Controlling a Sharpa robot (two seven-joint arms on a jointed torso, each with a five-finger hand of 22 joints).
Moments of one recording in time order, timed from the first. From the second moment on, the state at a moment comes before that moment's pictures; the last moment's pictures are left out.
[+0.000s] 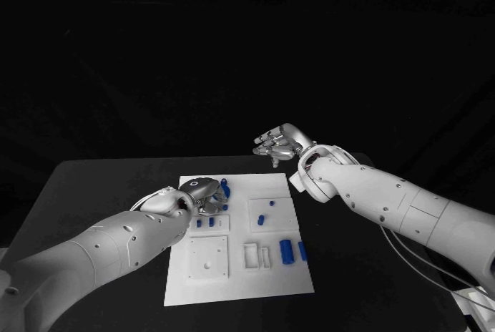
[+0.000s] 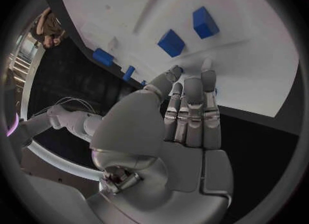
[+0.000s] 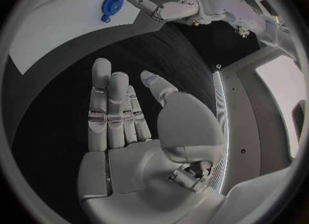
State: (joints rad) left arm 1.20 -0.23 -0.23 0.73 -1.37 -0.32 0.18; left_hand 1.36 -0.05 0.28 -0.24 0.19 1.06 0.09 0.06 0.06 1.08 0.10 0.06 0.06 1.27 0.00 1.17 0.36 0.12 1.19 -0.02 0.39 1.31; right arm 1.03 -0.65 0.35 1.19 -1.15 -0.40 0.02; right_hand 1.16 -0.10 0.38 -0.16 0.34 1.03 0.14 0.06 0.06 1.20 0.08 0.07 0.06 1.38 -0.03 0.85 0.68 0.15 1.47 -0.05 0.27 1.04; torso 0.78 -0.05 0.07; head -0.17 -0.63
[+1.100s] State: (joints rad) left arm 1.20 -0.21 -0.23 0.69 -1.37 -0.30 0.18; left_hand 1.36 -0.05 0.29 -0.21 0.12 1.04 0.10 0.06 0.06 1.11 0.09 0.06 0.05 1.30 -0.02 1.19 0.37 0.12 1.21 -0.03 0.39 1.31; right arm 1.04 -0.64 0.35 1.20 -1.15 -0.40 0.02; right_hand 1.16 -0.10 0.38 -0.16 0.34 1.03 0.14 0.06 0.06 1.20 0.08 0.07 0.06 1.37 -0.03 0.86 0.67 0.15 1.47 -0.05 0.27 1.03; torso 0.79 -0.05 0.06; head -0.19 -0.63
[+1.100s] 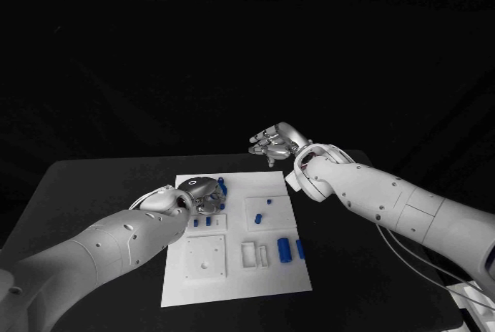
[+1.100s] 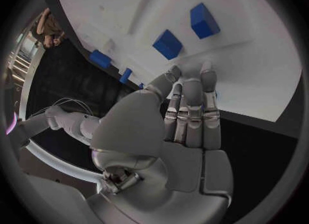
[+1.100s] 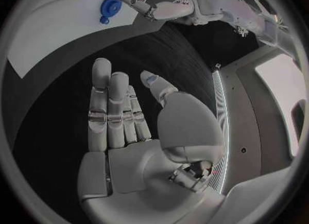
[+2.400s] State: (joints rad) left arm 1.21 -0.20 -0.23 0.70 -1.38 -0.29 0.16; left_hand 1.36 -0.04 0.31 -0.20 0.11 1.09 0.12 0.06 0.06 1.18 0.08 0.06 0.06 1.30 -0.01 1.20 0.38 0.12 1.22 -0.03 0.40 1.31; right arm 1.04 -0.64 0.35 1.20 -1.15 -0.40 0.02; right_hand 1.16 -0.10 0.38 -0.16 0.34 1.03 0.14 0.06 0.06 1.20 0.08 0.07 0.06 1.37 -0.03 0.86 0.66 0.15 1.47 -0.05 0.27 1.02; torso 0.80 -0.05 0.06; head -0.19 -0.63
